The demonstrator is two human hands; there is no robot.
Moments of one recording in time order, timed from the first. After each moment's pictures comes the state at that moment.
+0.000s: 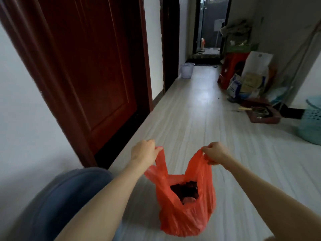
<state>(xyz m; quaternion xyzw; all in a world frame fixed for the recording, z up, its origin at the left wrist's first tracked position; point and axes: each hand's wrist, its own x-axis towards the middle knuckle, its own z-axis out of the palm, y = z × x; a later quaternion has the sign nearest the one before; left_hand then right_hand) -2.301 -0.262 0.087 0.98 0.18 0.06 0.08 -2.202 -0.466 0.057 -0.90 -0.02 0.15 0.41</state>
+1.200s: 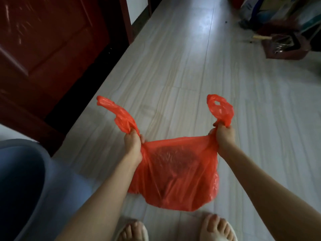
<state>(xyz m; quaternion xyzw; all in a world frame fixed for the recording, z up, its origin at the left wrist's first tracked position) -2.174 -0.280 -0.155 0.51 0.49 0.14 0.70 -2.098 -0.492 -0.146 -0.69 0.23 0.12 0.68</state>
